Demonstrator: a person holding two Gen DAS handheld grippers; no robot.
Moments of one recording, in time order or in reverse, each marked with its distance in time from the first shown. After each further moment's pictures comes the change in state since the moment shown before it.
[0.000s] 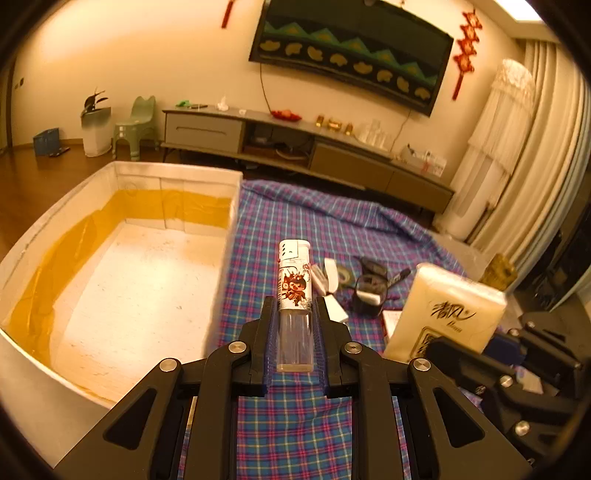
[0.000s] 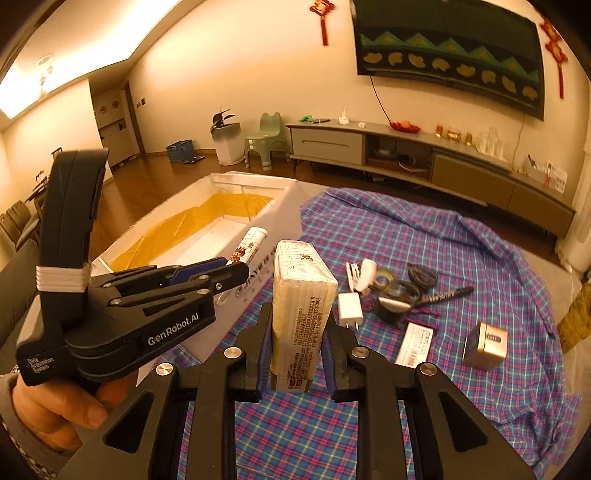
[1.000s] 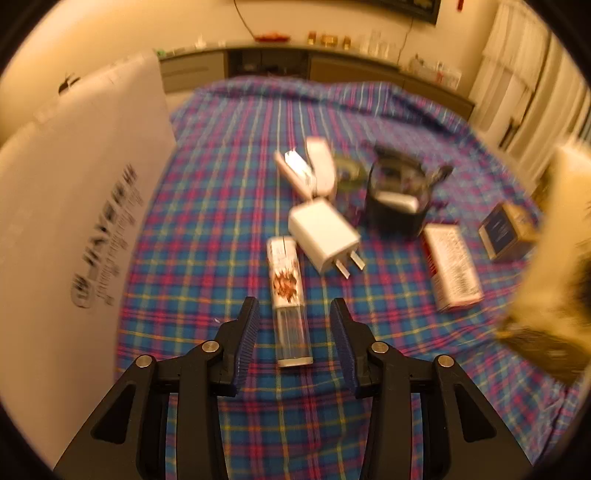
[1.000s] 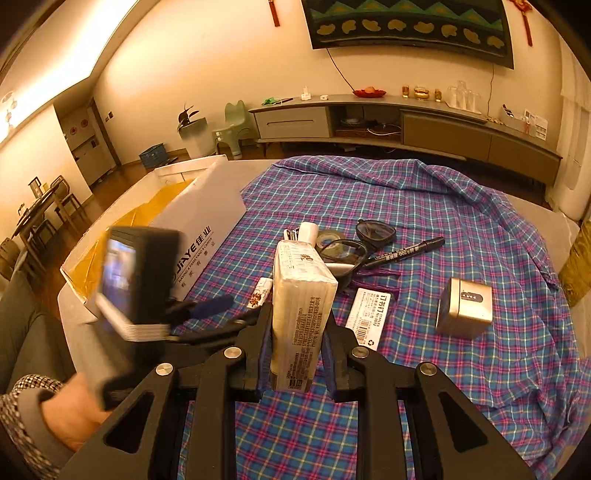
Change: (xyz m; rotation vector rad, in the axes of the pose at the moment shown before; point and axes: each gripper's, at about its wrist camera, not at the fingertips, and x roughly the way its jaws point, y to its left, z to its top) left arm 0.161 -0.056 -0.064 0.165 0.286 0.157; right arm 0.033 -0.096 -0.034 0.177 0.076 -0.021
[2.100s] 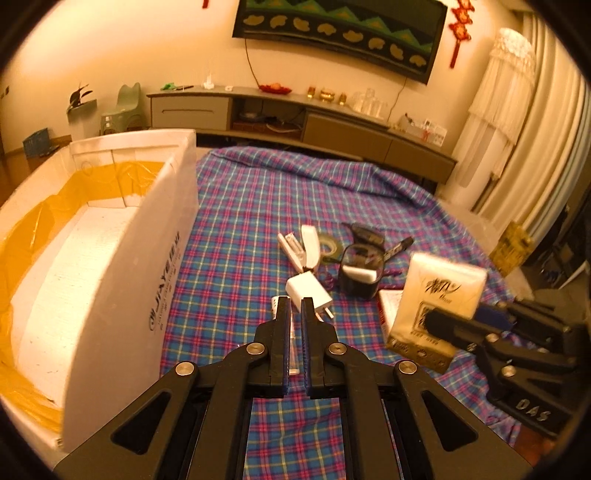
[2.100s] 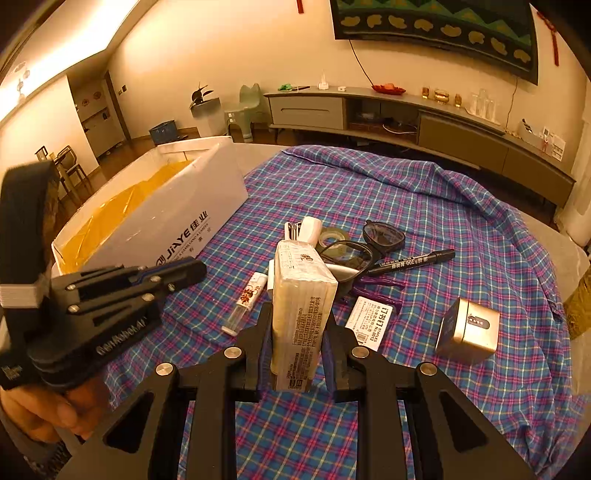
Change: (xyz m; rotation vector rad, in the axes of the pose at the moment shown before) left arm -0.099 0.033 0.011 -0.111 -0.195 -0.147; right arm 0.019 0.003 0.008 -0.102 0.044 0.000
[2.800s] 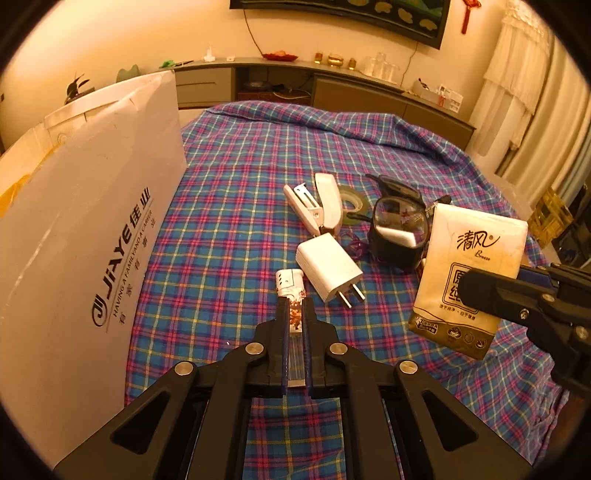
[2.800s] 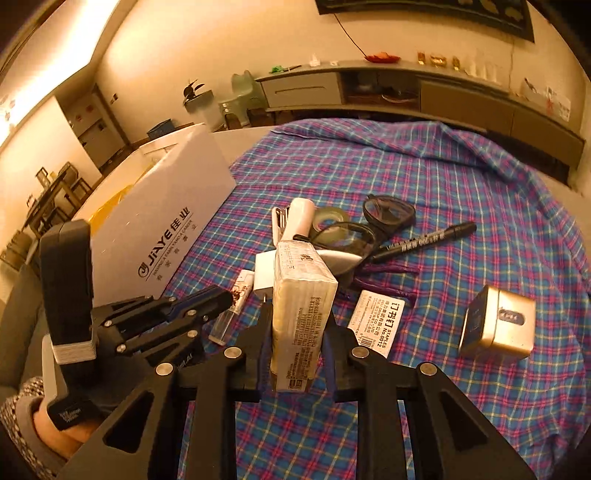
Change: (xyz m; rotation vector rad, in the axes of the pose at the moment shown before) left arm 0.076 -0.004 -0.017 0.039 0.121 0.083; right arm 0.043 -0.024 0.005 0.079 0.077 0.059
